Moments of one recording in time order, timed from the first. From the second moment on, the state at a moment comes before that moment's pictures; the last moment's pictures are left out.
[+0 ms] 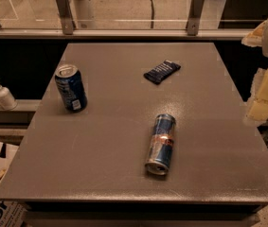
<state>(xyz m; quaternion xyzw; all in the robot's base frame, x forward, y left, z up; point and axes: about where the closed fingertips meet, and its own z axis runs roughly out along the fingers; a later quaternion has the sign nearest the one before) 0.438 -0.217 0.976 -0.60 0.78 -0.03 0.16</state>
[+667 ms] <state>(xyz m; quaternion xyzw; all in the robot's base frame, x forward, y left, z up) 0.447 -0.216 0.976 -0.61 0.77 -0.02 0.17</state>
